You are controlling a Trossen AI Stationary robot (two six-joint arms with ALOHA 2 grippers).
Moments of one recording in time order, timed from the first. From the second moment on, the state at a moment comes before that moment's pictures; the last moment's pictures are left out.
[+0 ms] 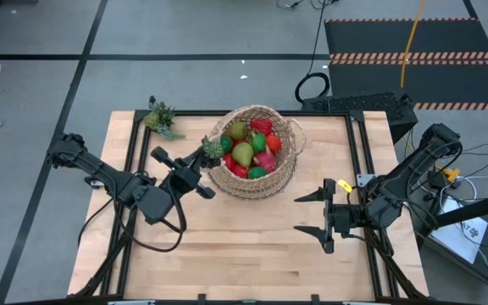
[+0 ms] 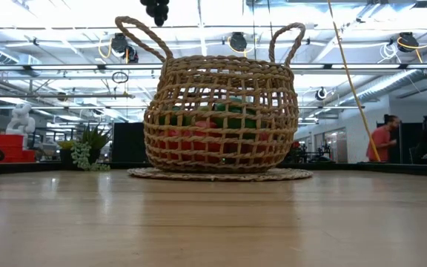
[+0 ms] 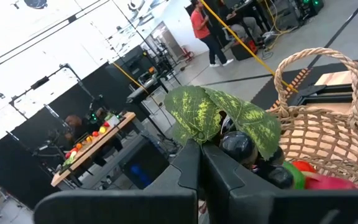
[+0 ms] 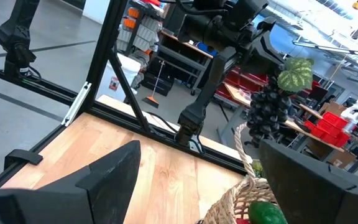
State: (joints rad) left arm -0.51 1.35 1.27 -0.08 -1.49 0.39; right arm 0.74 1.08 0.81 0.22 0.76 -0.38
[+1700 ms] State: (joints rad) left arm 0.09 1.50 1.27 0.11 -0.38 0.28; right arm 0.75 1.07 0.81 0.27 0.76 -0.44
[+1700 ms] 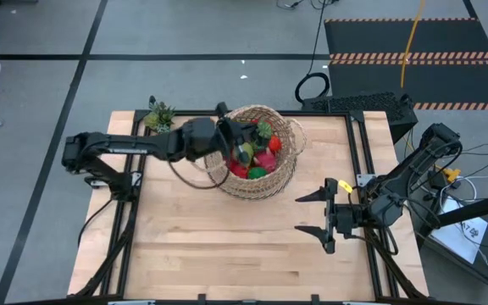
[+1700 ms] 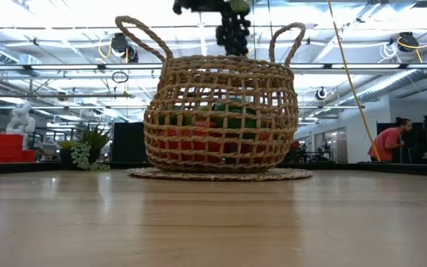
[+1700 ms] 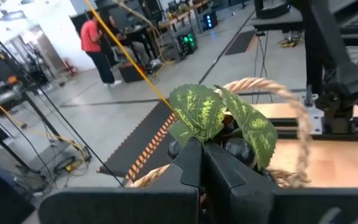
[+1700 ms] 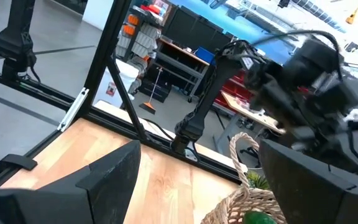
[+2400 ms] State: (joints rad) left arm 0.20 1.67 1.31 0.08 -0.15 0.23; right arm 0.75 1.07 0.81 0.27 0.76 -0.43
